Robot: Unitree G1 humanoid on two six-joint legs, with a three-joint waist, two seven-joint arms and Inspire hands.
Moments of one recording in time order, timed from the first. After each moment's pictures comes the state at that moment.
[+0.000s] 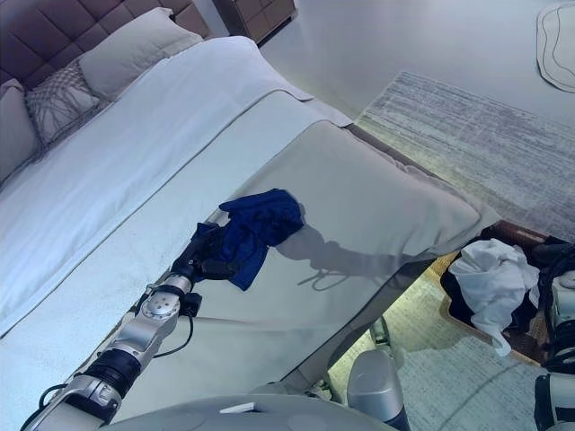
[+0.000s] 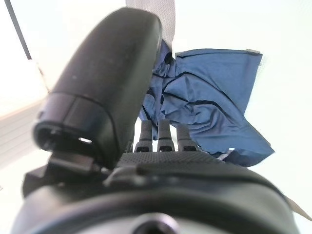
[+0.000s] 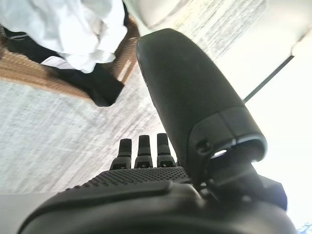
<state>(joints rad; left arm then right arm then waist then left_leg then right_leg) -0.12 0.44 -0.32 0.49 -0.23 0.02 0.16 -0.28 -0.90 -0.15 0.81 0.12 0.23 -0.32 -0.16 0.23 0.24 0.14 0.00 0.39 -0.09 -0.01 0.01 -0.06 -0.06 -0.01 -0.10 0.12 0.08</state>
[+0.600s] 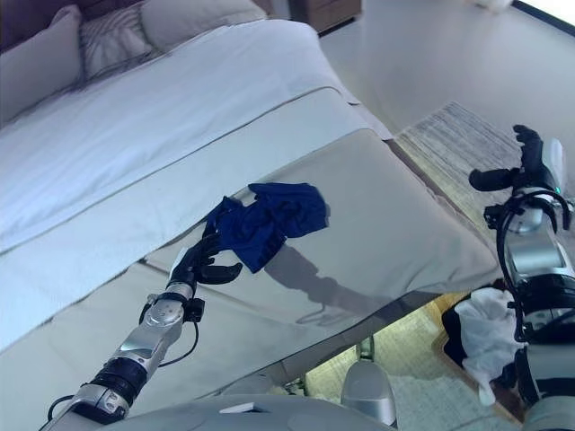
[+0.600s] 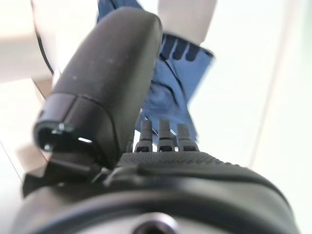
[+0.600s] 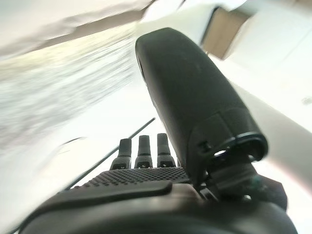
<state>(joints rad) -0.08 0.38 -0.25 0.51 -0.24 0.02 0.21 -0.51 -0.87 0.11 0.56 0.11 0.19 -0.32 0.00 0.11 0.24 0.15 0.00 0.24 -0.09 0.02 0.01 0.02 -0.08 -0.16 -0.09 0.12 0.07</state>
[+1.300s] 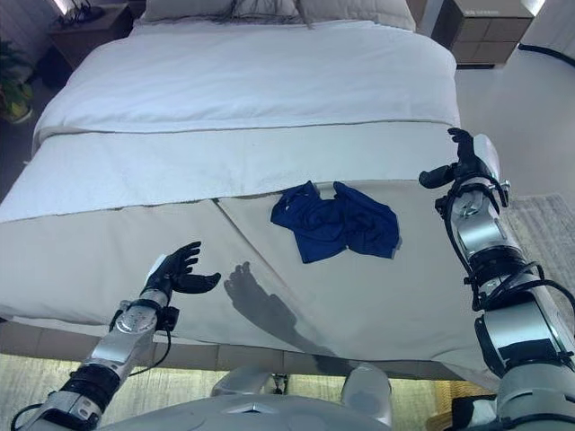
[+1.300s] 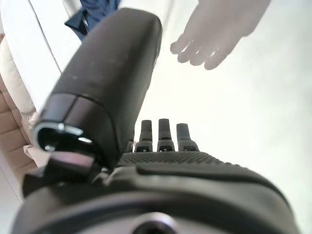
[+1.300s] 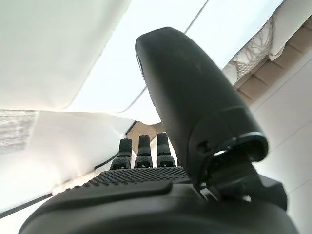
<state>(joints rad) -0.10 0.52 -0.25 0.53 -0.24 0.02 0.15 -0.74 -0.75 0.29 0.73 0.06 0.20 -0.26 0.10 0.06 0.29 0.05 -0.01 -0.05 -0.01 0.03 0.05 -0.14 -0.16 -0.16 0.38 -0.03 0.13</state>
